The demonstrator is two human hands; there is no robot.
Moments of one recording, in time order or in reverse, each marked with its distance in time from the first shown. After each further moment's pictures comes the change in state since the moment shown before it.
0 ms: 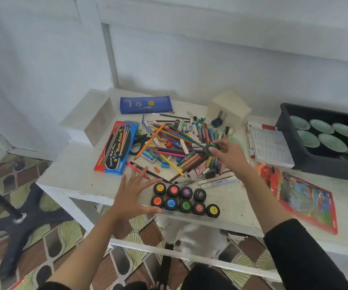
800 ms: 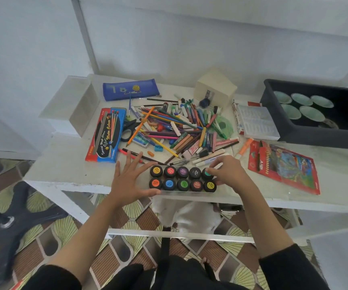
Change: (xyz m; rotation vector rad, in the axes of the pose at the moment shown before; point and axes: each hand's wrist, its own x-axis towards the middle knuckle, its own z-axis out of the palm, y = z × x) left_hand -0.001 0.002 -0.003 0.051 -0.021 0.002; right_hand -0.094 0.010 0.020 -0.189 -0.018 0.357
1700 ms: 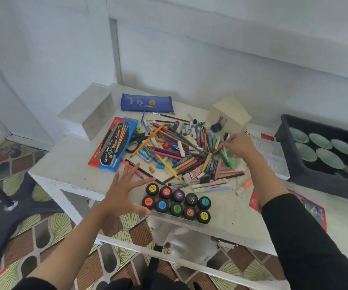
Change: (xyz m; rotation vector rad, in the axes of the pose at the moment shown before) left_hand 0.001 -0.002 0.000 -0.178 -0.008 -0.039; right_hand 0.133 -0.060 -0.074 -0.300 0.091 -0.232
